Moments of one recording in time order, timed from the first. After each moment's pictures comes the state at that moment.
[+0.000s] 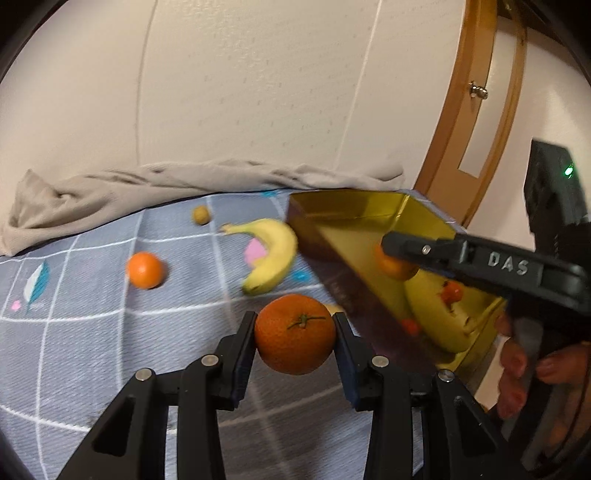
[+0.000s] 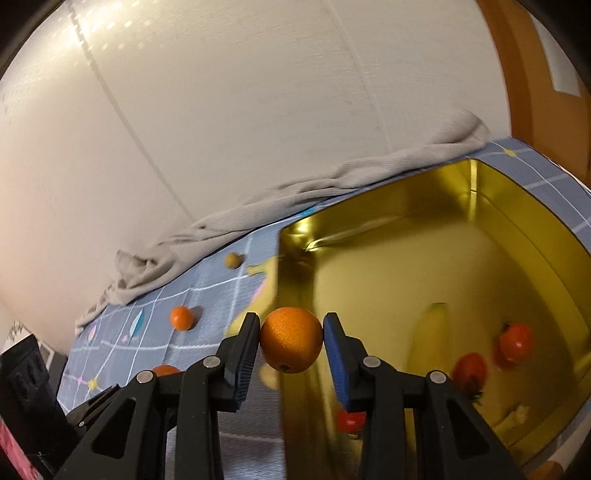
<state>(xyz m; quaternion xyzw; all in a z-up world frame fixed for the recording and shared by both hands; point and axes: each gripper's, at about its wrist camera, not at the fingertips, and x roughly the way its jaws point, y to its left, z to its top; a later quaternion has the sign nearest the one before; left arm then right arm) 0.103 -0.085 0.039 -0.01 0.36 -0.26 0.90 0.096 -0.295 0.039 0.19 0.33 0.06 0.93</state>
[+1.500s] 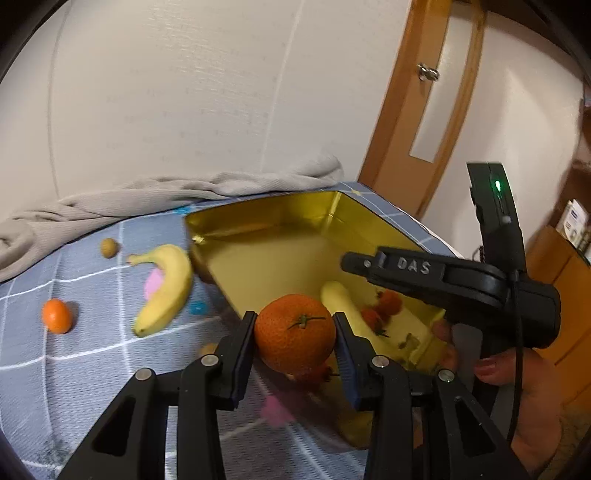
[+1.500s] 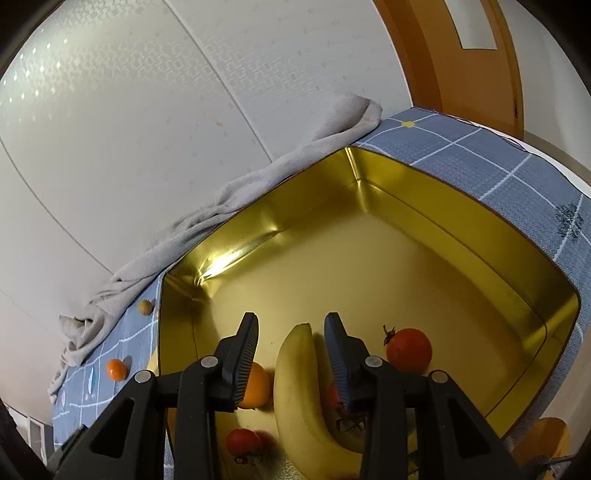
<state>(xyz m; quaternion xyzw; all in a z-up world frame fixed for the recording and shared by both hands) 0.102 -0.169 0.058 0.01 0.36 -0.34 0.87 0.098 -0.371 0.027 0.26 0.33 -0.08 0.90</state>
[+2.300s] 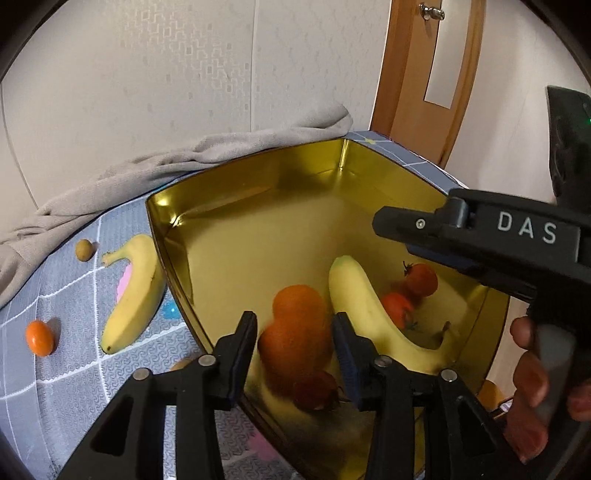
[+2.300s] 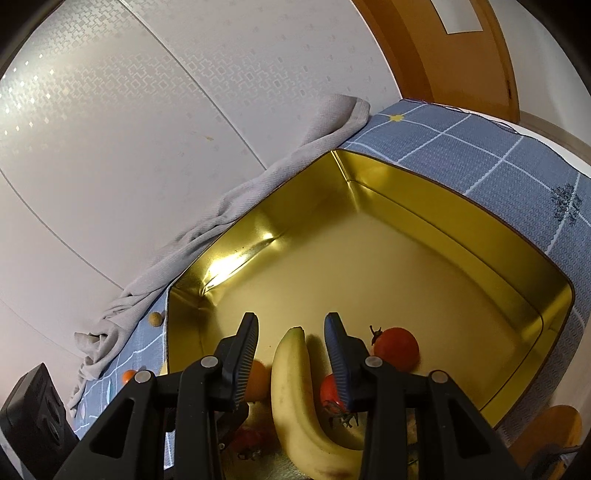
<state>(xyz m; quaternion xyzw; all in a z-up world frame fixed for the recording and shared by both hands) 0.132 -0.225 0.027 0.10 0.41 -0.31 0.85 0.088 -0.390 0.030 0.30 0.32 -0.07 0.89</state>
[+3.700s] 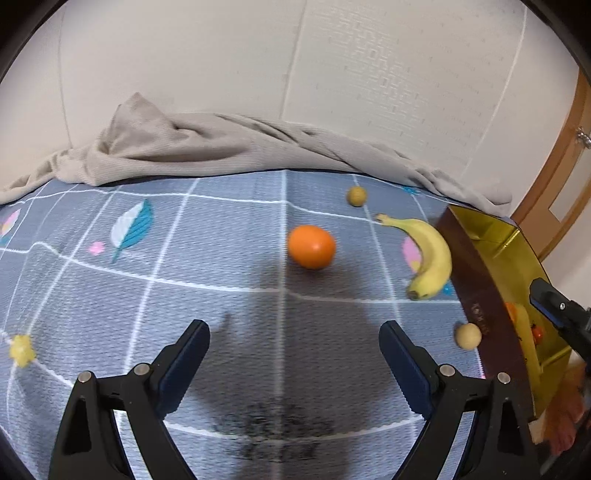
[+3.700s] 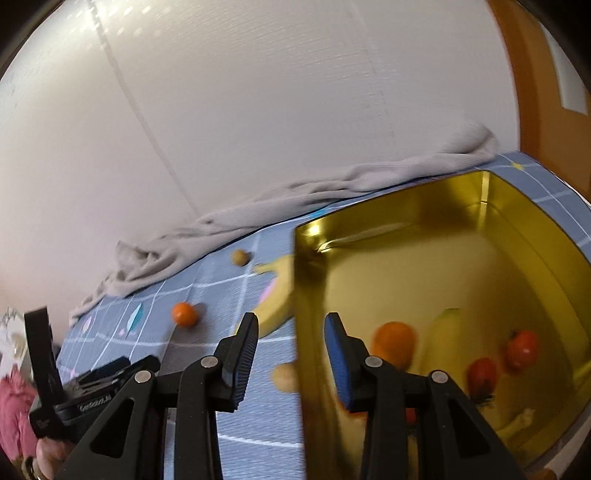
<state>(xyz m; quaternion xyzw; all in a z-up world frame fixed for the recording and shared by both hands) 0.157 0.020 0.013 -0.07 0.44 -0.08 0.89 0.101 -0.262 0.041 0.15 0.33 0.07 0.93</state>
